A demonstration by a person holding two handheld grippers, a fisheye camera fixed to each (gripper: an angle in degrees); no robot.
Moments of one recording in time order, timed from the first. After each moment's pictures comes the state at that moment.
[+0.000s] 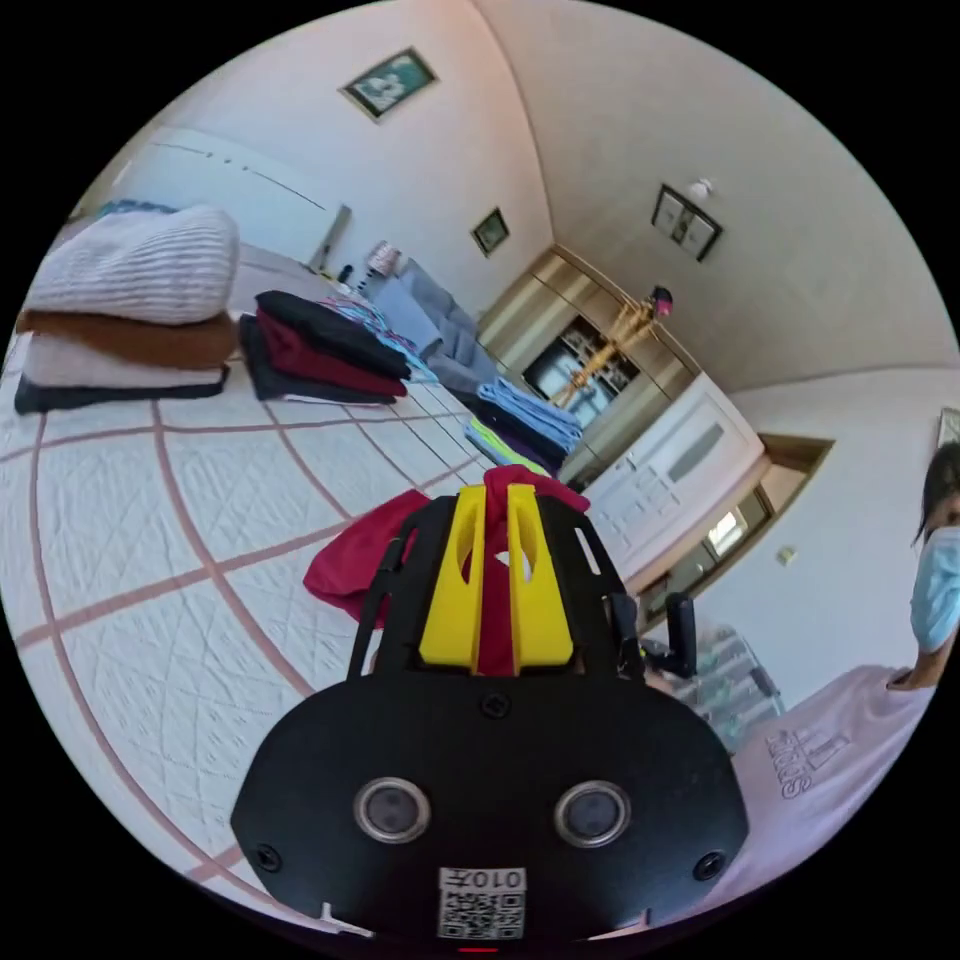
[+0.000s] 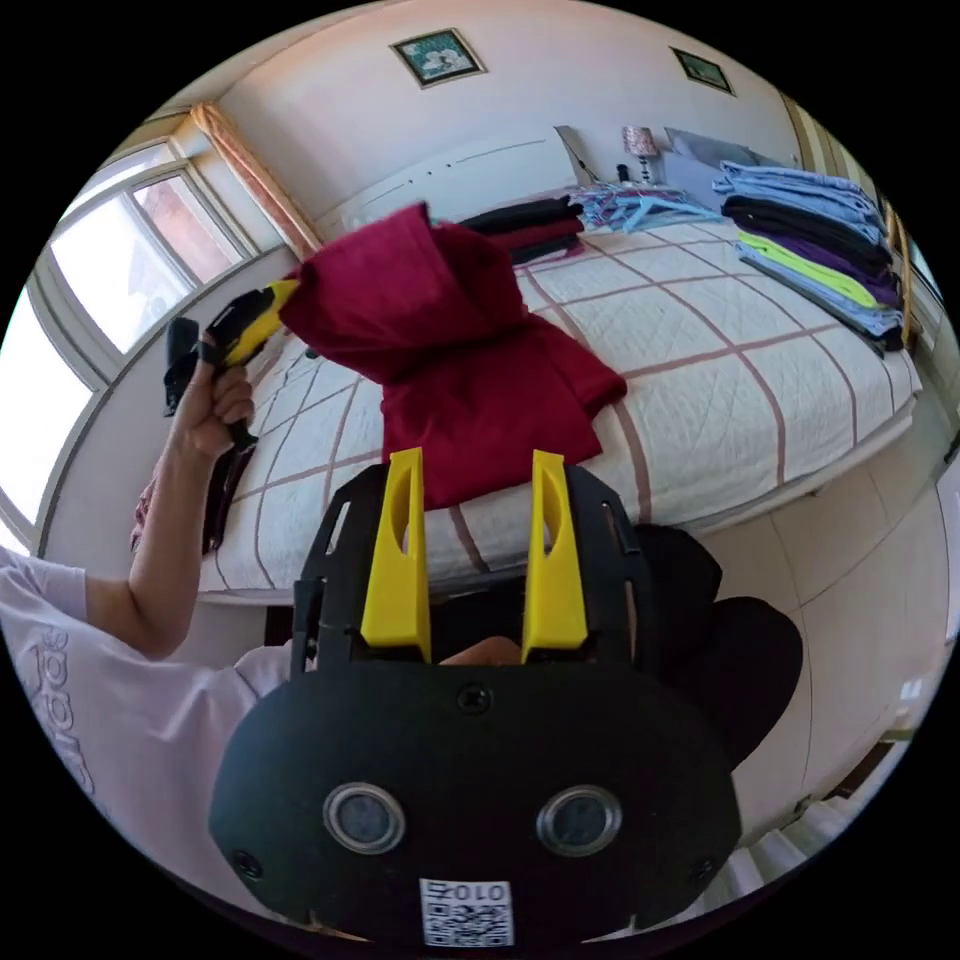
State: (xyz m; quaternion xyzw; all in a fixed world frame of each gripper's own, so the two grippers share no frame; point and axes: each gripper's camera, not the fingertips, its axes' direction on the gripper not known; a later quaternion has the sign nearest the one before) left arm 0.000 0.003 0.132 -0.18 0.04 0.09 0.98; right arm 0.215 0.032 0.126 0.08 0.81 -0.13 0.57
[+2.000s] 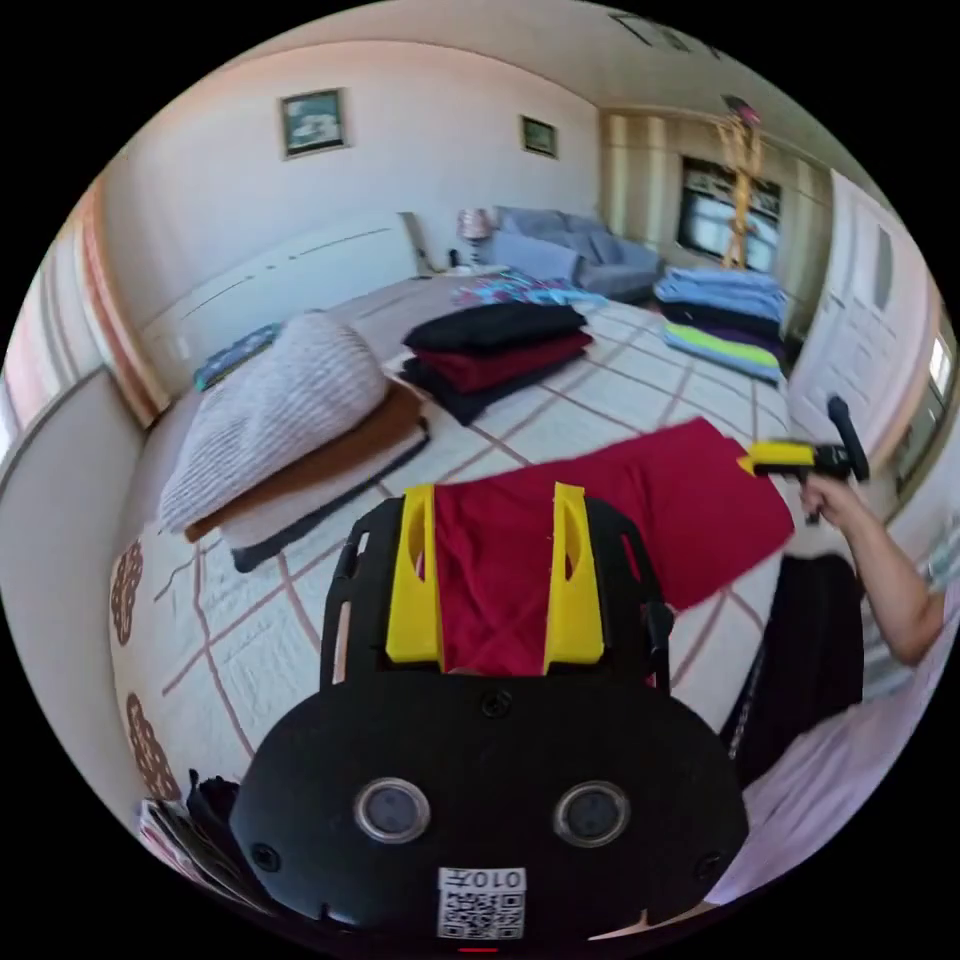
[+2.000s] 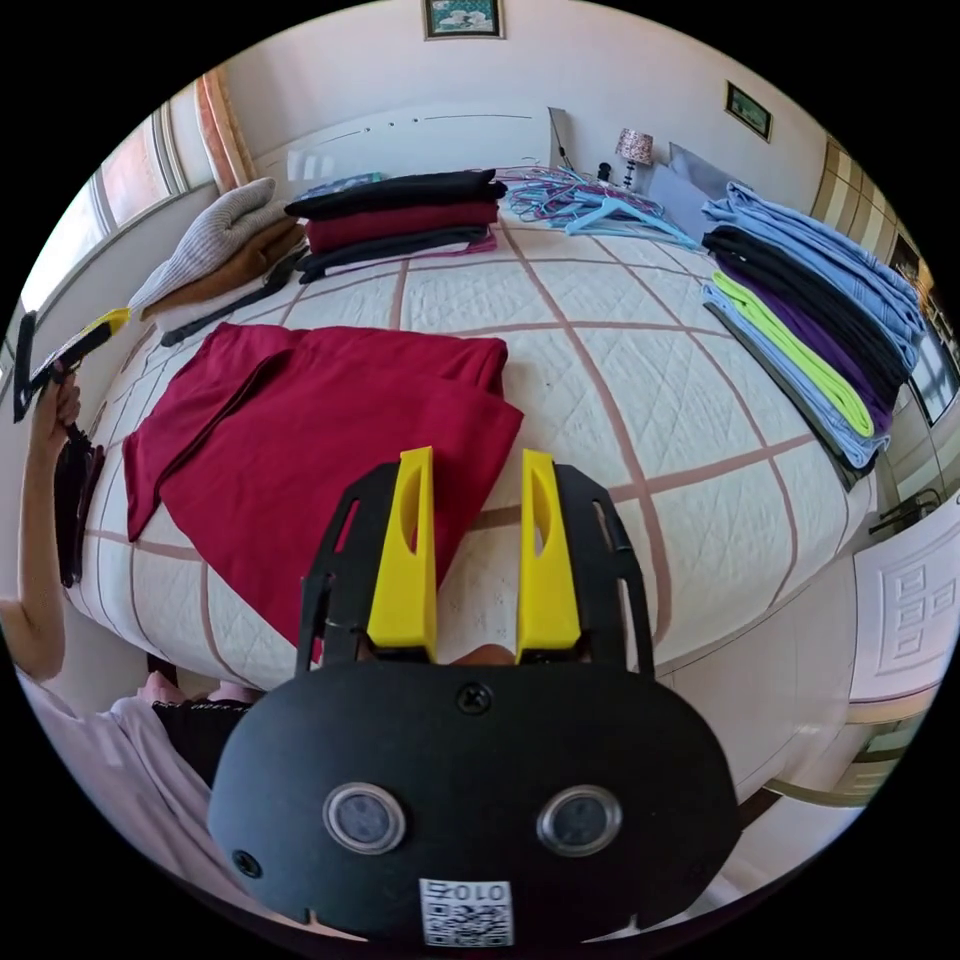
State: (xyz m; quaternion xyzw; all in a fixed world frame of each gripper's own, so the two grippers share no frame) left arm 0.000 -0.027 0.248 -0.29 -0.27 0.38 0.84; right arm 0.148 -0.169 0.068 0.01 0.88 -0.14 0.45
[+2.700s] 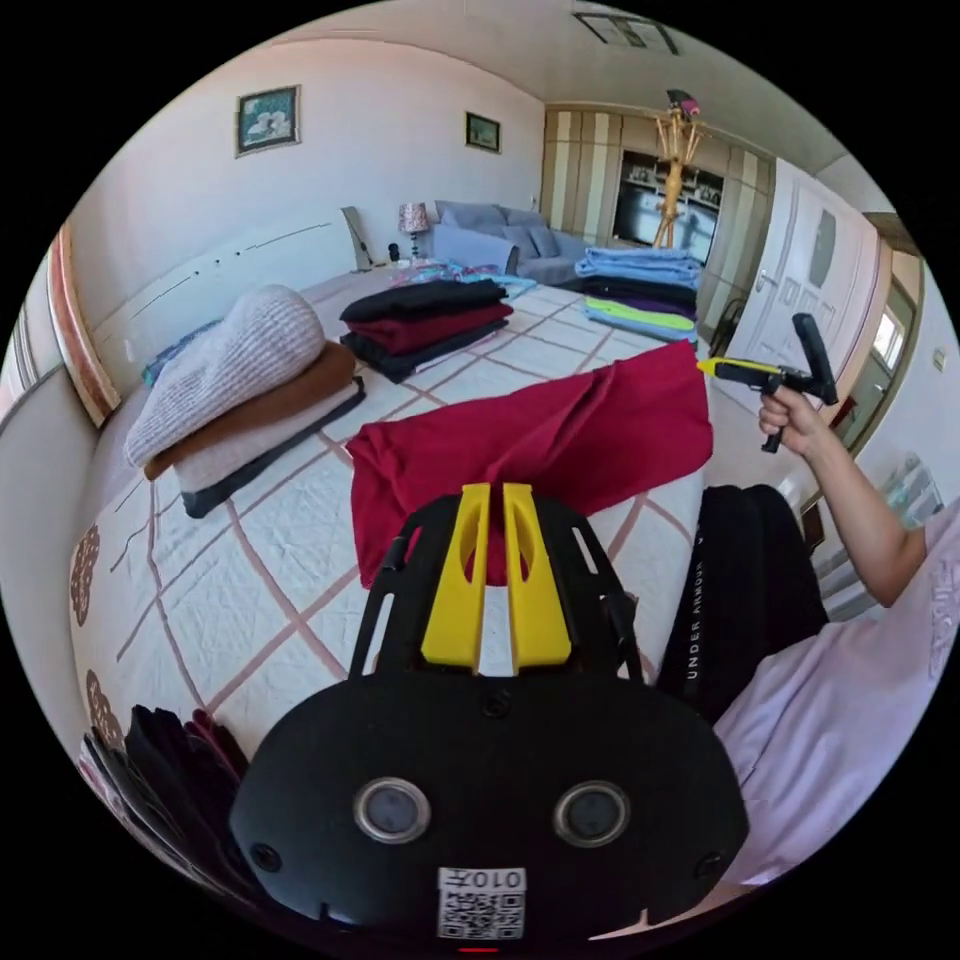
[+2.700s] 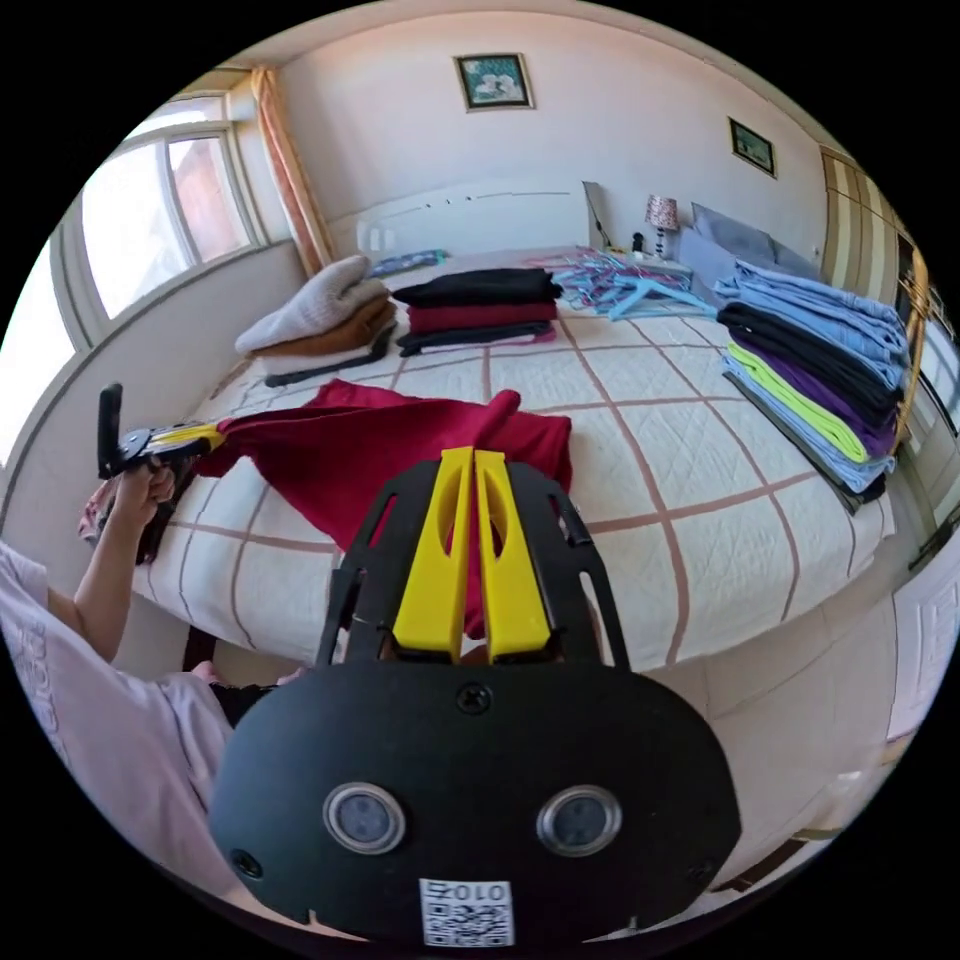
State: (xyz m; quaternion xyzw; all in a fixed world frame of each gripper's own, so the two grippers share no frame) left arm 0.015 0.033 0.149 -0.28 -0.19 0.36 0.87; right arm 0.081 -0.066 0.096 0.01 0.80 -0.29 0.53
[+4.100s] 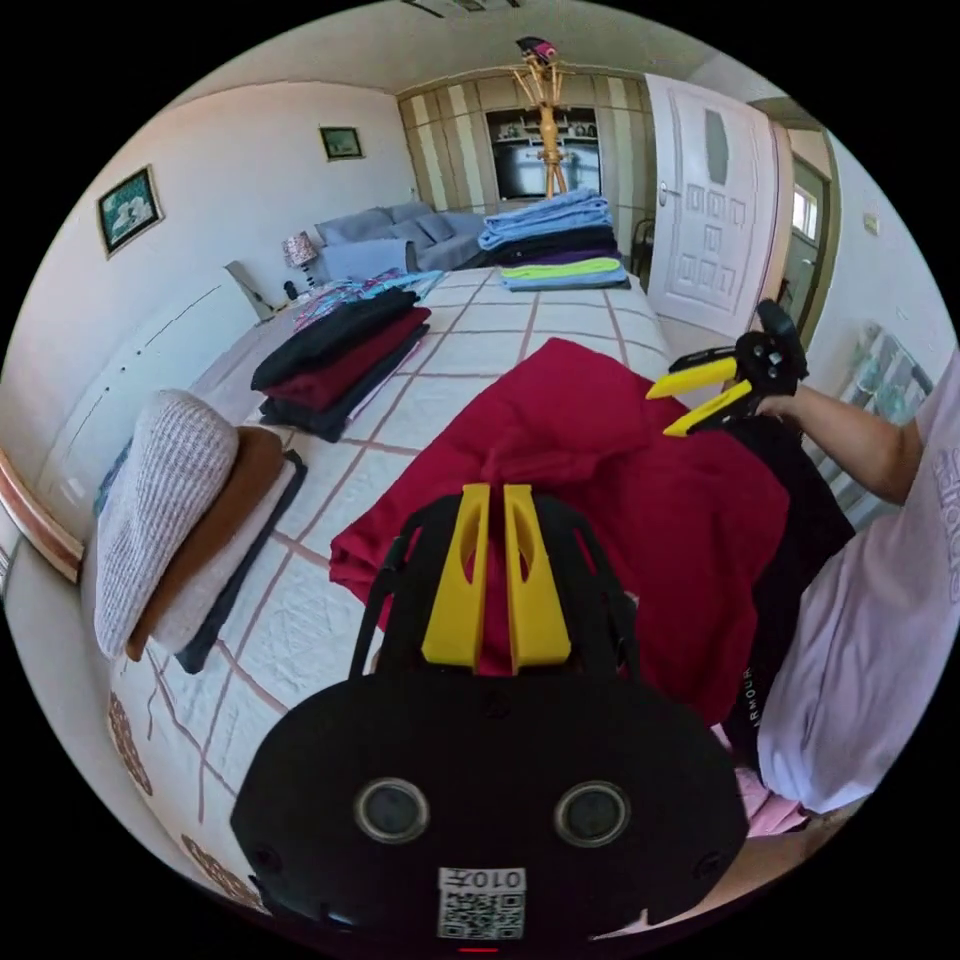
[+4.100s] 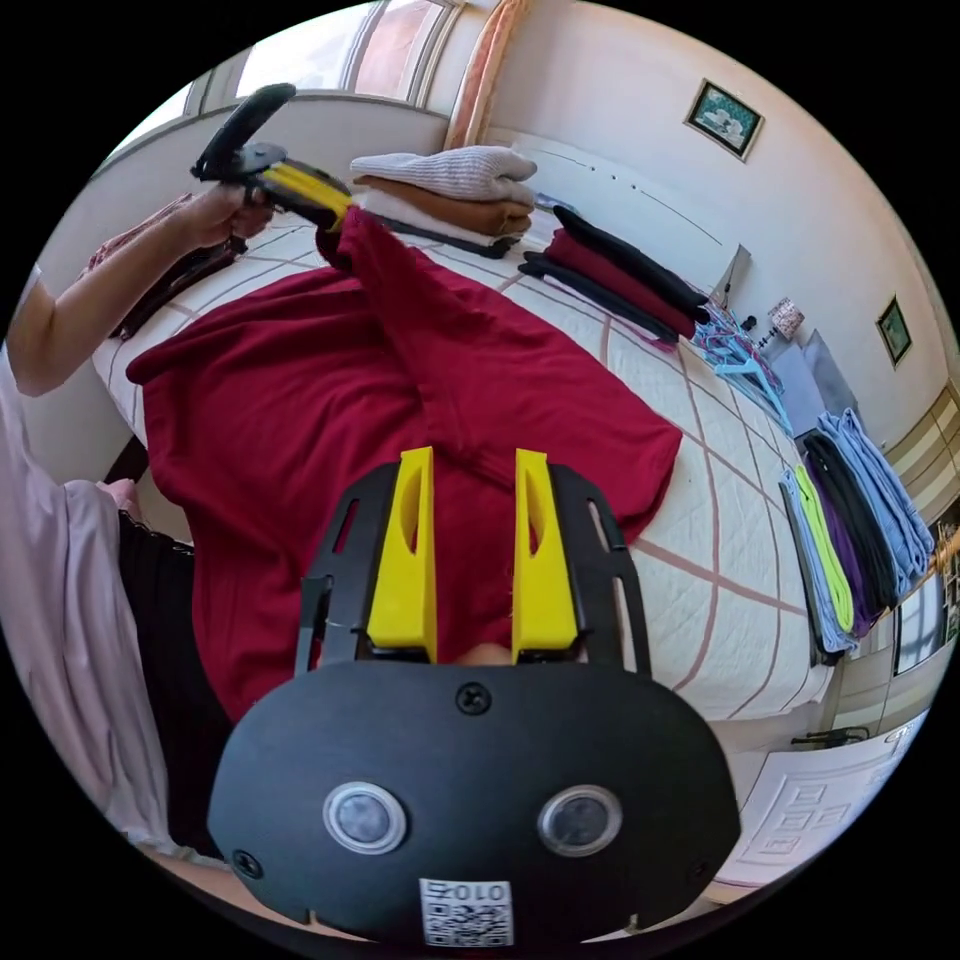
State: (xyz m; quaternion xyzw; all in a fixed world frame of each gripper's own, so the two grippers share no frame) left arm 0.041 0.024 0.203 -0.34 -0.11 0.47 0.81; right arm 0.270 -0.013 0.111 -0.20 0.85 -0.32 0.37
